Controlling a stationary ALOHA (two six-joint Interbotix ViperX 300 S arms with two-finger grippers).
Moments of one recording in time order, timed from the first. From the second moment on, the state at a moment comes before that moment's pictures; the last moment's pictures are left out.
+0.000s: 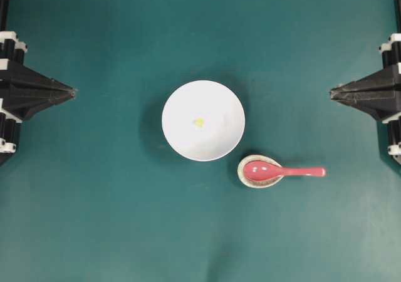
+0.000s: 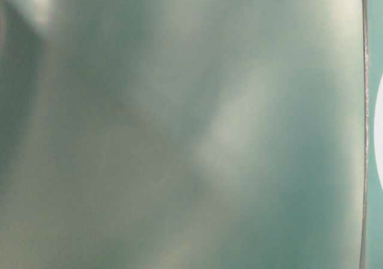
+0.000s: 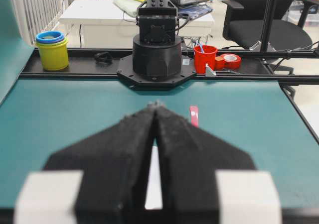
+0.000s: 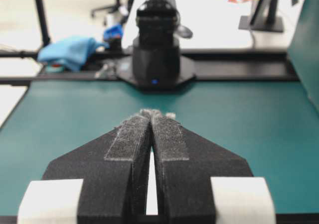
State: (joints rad) left arm 0.00 -0.97 1.18 0.00 -0.29 0.00; right arm 0.00 -0.96 1.17 0.00 -0.29 0.00
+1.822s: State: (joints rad) left arm 0.00 -0.97 1.18 0.02 -0.29 0.02; right arm 0.16 -0.24 1.35 0.11 -0.96 0.12
